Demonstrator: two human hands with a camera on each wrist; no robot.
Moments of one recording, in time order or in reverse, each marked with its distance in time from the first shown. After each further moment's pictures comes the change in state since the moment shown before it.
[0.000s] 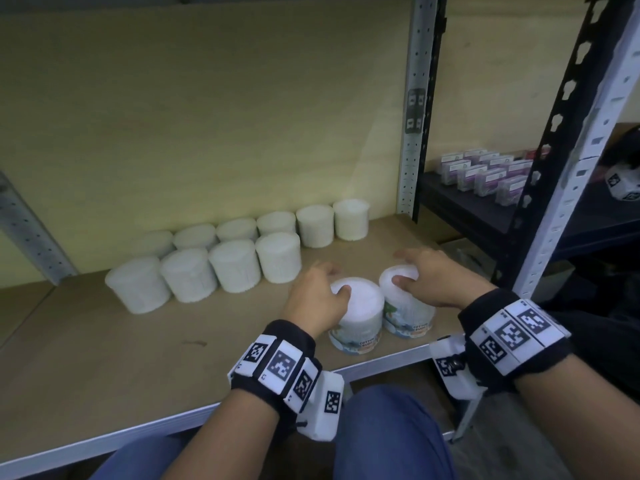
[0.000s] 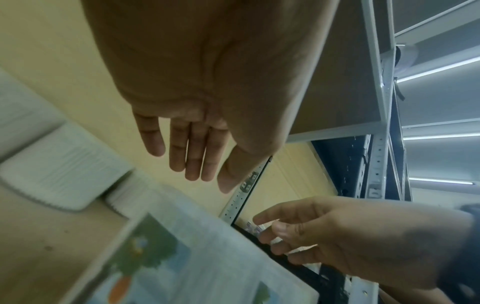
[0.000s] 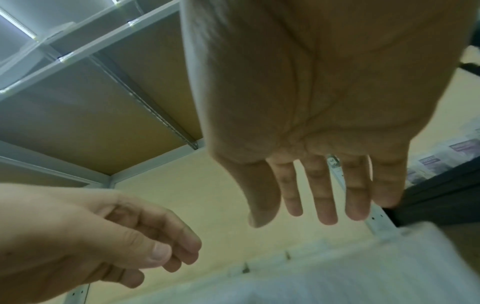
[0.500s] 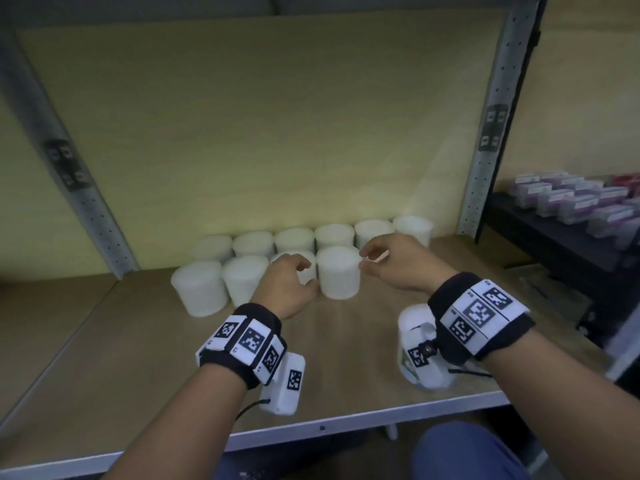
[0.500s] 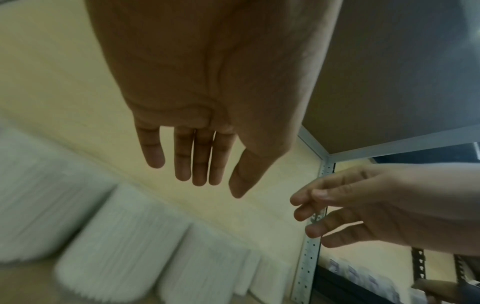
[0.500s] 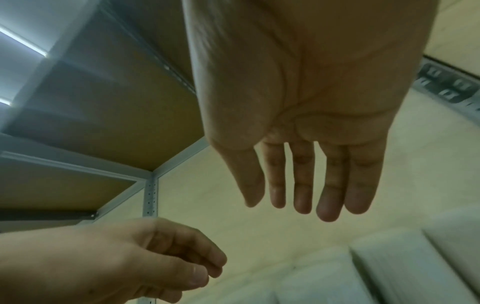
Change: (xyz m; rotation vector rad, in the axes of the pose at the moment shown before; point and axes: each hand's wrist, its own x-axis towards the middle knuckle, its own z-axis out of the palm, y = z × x) left_hand 0.031 -0.112 -0.099 0.070 0.069 -0.145; right_hand 0.063 -0.141 0.018 0.202 0.057 -0.254
